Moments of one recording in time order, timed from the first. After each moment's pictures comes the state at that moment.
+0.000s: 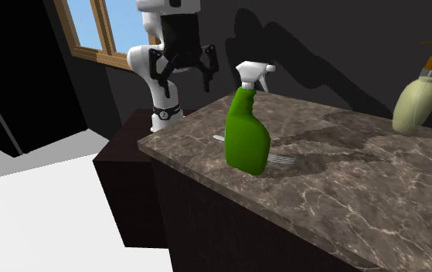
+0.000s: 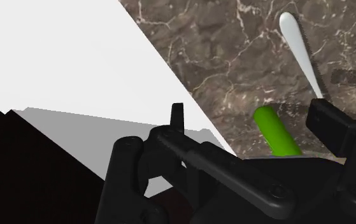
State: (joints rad) arm 0.17 -0.41 0.19 -2.34 0.11 2.03 -0.10
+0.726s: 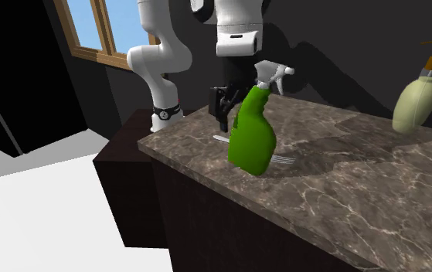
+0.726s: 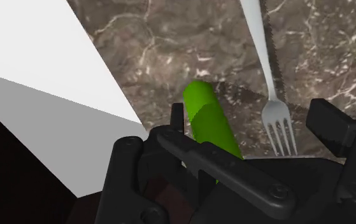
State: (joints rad) arm 0.25 -0.10 0.33 -2.20 0.05 2.19 -0.07
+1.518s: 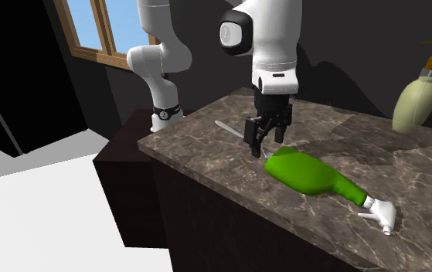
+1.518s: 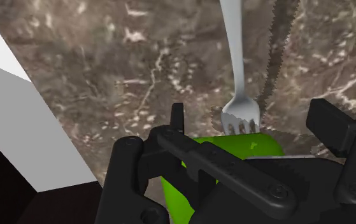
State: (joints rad) arm 0.31 0.13 0.39 -2.11 -0.05 2.30 -0.02
